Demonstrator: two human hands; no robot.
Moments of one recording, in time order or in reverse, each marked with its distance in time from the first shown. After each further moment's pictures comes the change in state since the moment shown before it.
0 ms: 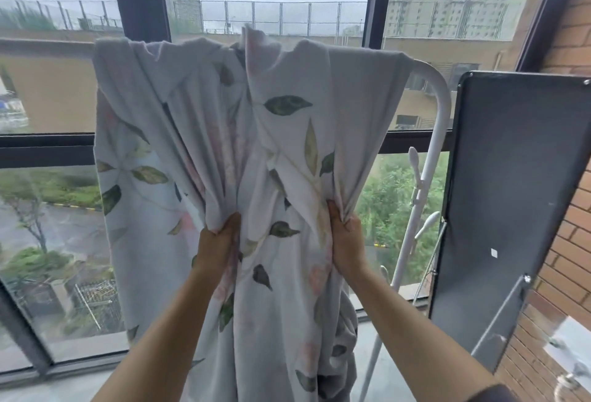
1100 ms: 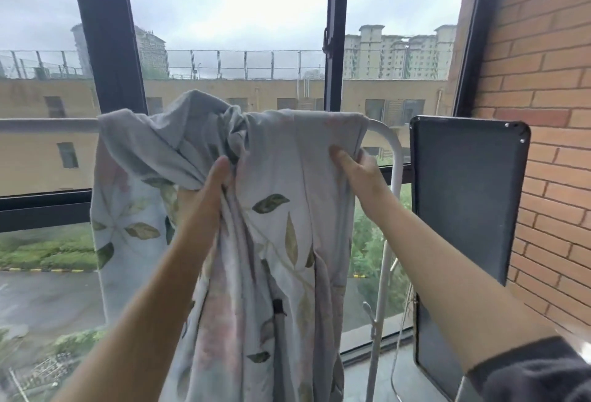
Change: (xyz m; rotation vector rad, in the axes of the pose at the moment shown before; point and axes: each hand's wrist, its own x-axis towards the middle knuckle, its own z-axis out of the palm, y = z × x) left_hand -0.016 0.166 0.040 -0.190 -0.032 0.369; right_hand 0.088 -0.154 -0.028 -0.065 -0.013 -0.067
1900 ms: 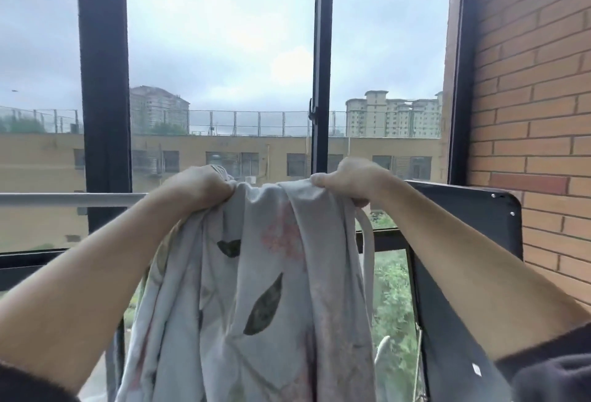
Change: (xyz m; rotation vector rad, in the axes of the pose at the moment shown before) left_hand 0.087 0.081 0.124 1.475 -0.360 0.172; right_hand 0.096 -0.102 -0.064 -1.215 -0.153 0.055
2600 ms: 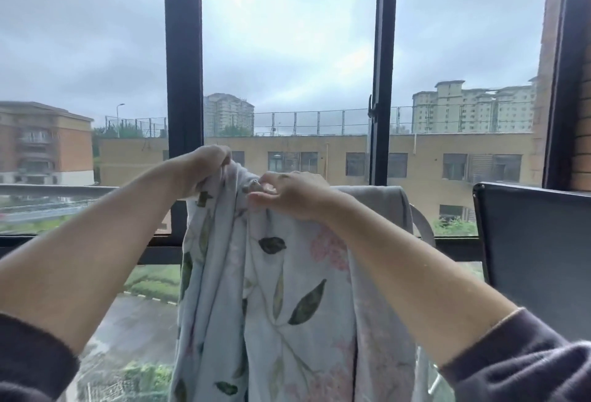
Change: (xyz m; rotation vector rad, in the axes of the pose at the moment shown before) left_hand -0.022 -0.047 -0.047 -0.715 0.000 -0.315; right_hand -0.007 -0.114 0.067 -0.024 0.037 -0.791
